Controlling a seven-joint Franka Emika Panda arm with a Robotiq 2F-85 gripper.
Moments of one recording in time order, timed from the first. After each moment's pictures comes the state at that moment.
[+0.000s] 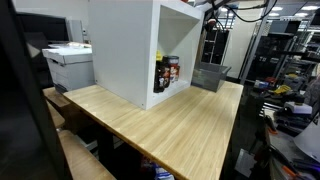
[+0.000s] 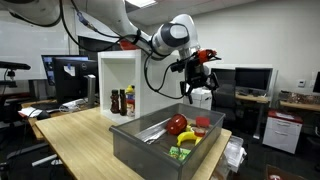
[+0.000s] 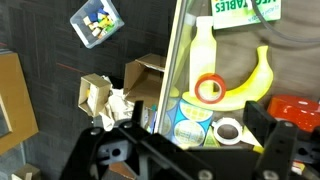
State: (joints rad) arm -0.40 0.63 -0.16 -1.30 -0.21 2.14 -0.55
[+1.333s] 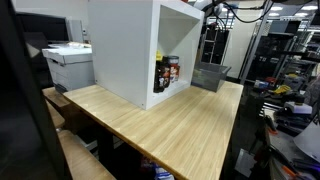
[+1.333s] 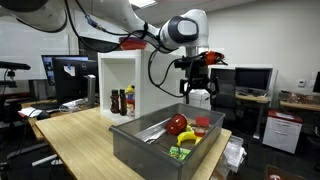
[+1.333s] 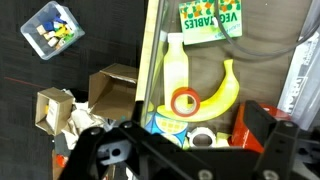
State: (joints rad) arm -0.47 0.70 -0.13 -1.14 -0.05 1.91 -0.67
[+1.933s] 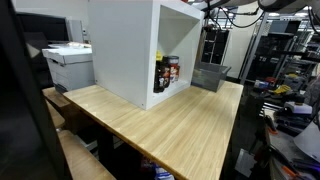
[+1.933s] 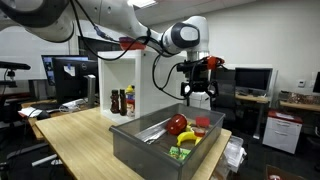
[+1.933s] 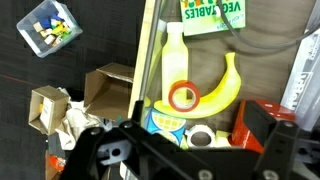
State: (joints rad) arm -0.46 0.80 -0.13 -1.00 -0.05 1.85 -0.68
